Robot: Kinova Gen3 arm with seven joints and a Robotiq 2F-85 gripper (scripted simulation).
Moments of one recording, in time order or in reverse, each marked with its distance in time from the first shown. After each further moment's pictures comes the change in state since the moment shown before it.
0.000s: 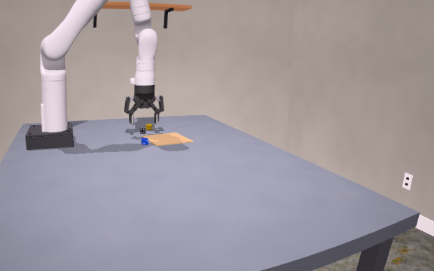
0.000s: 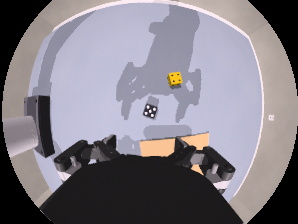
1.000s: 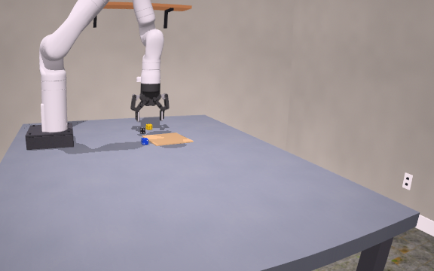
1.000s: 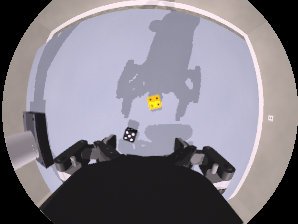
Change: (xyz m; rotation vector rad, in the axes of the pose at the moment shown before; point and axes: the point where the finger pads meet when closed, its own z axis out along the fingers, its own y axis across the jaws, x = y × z) arm 0.043 0.033 -0.002 0.002 0.001 0.021
